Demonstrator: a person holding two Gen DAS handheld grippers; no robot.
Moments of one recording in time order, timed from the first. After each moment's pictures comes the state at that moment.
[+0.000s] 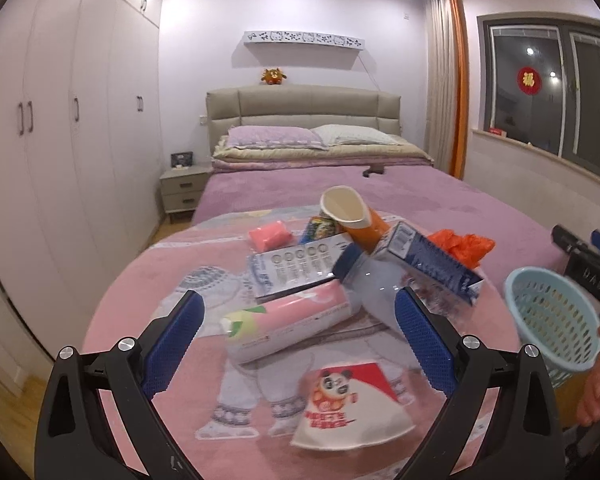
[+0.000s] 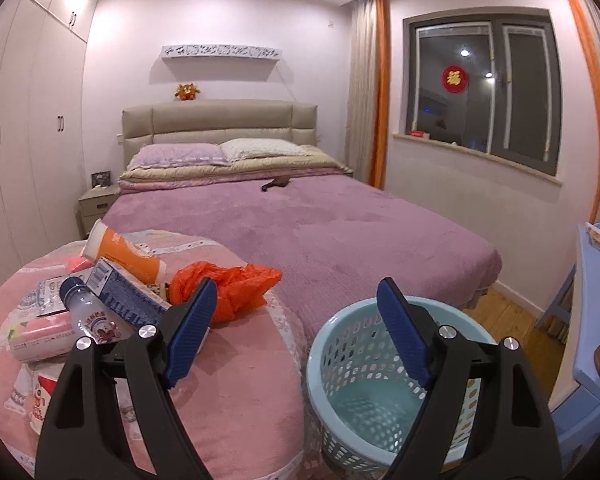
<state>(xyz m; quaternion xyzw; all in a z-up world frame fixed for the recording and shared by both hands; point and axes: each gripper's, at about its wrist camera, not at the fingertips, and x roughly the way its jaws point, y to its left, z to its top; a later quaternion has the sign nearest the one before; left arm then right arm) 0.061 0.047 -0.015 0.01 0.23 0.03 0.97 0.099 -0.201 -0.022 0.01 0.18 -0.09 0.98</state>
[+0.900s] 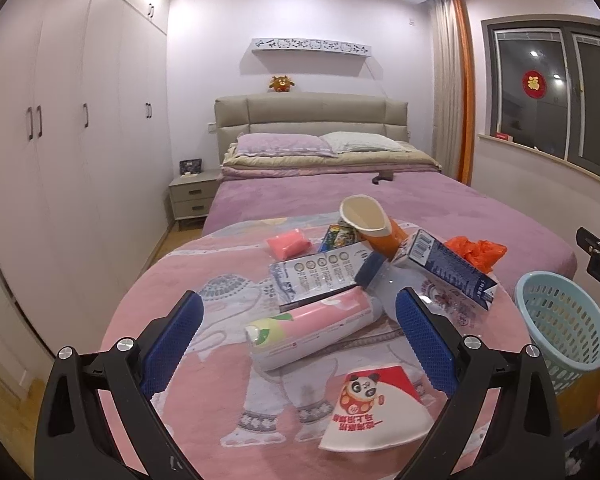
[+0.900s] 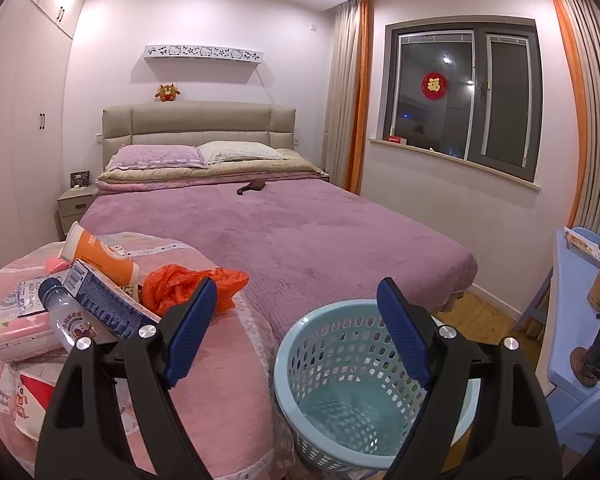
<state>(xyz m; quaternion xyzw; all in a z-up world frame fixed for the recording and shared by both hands) 0.058 0.066 -0.011 0.01 0.22 0.04 0.98 0.092 -0.211 -0.015 0.00 0.18 -0.13 0.98</state>
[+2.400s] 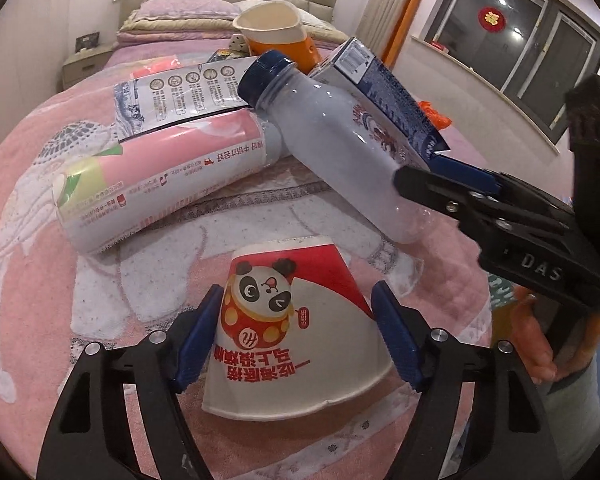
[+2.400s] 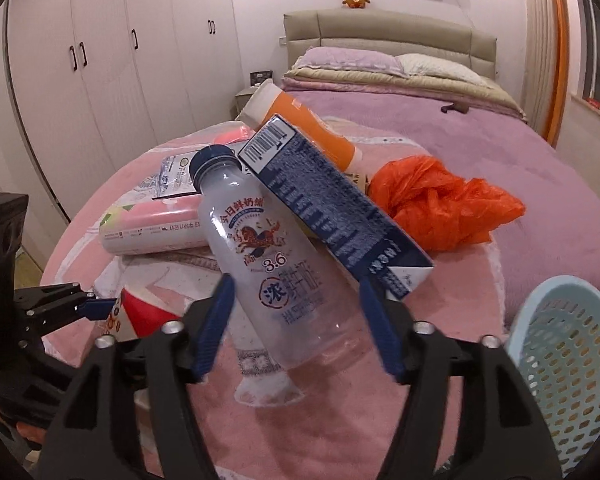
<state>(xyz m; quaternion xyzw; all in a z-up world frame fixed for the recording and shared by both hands) 0.115 0.046 -0.106 -0.06 0.44 -0.15 0.88 0.164 -0.121 -0.081 -0.03 0.34 0.24 0.91</state>
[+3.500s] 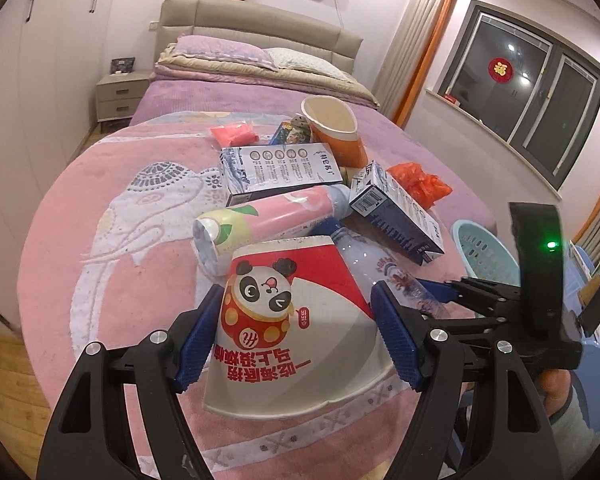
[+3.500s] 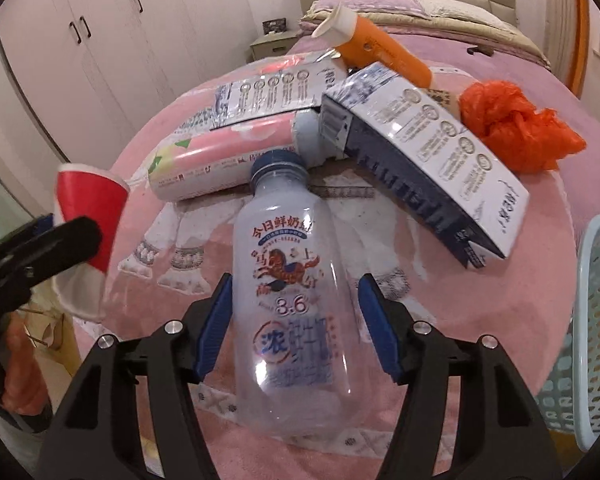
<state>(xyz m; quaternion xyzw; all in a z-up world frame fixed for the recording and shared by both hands) 0.051 0.111 -0.044 -0.09 0.37 -0.11 0.92 0.141 -0.057 -0.102 -0.02 0.44 0.27 0.85</state>
